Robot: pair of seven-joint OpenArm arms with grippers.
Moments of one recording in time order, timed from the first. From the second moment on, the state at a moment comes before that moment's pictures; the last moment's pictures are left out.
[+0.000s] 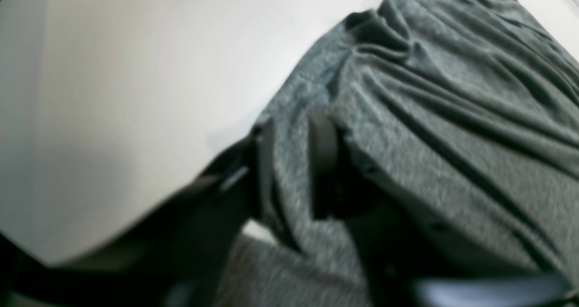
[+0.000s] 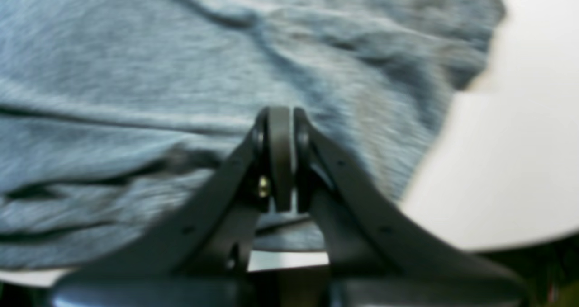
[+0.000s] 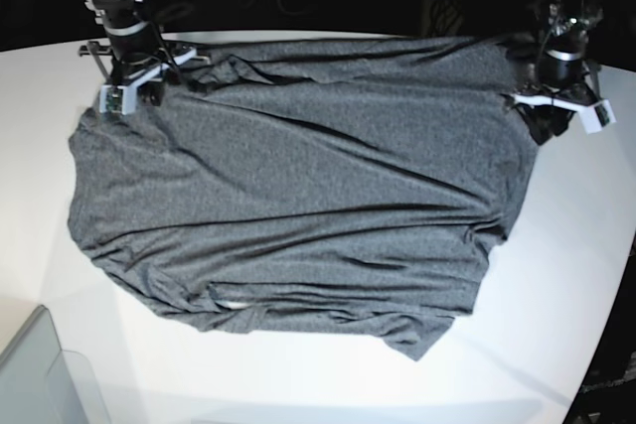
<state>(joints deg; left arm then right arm) 32.0 -22.8 -8.3 102.9 -42.7 12.9 8.9 -32.5 -6.6 17.3 114.2 3.5 12.7 -33.1</state>
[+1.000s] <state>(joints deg) 46.1 -22.4 -11.7 100.4 -42.0 6.2 9.3 -32.0 -6.6 19.0 114.2 3.2 12.7 -33.1</state>
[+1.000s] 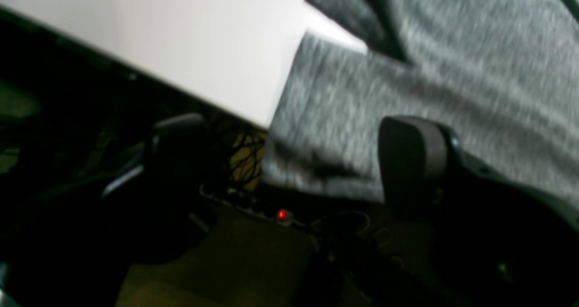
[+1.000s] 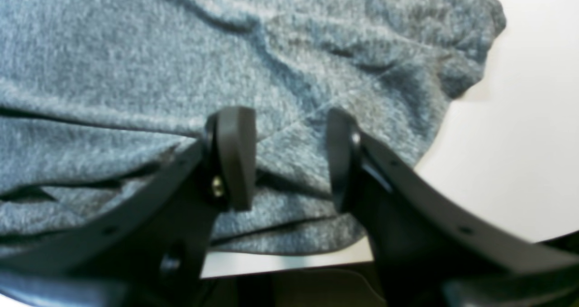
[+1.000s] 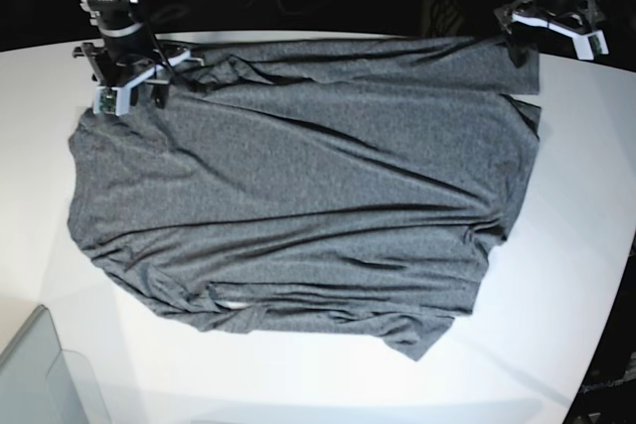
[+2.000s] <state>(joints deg) 42.2 -20.2 -6.9 95.7 -35.5 6.7 7.9 -31.8 -6.5 19.1 114.2 3.2 12.7 -33.1</state>
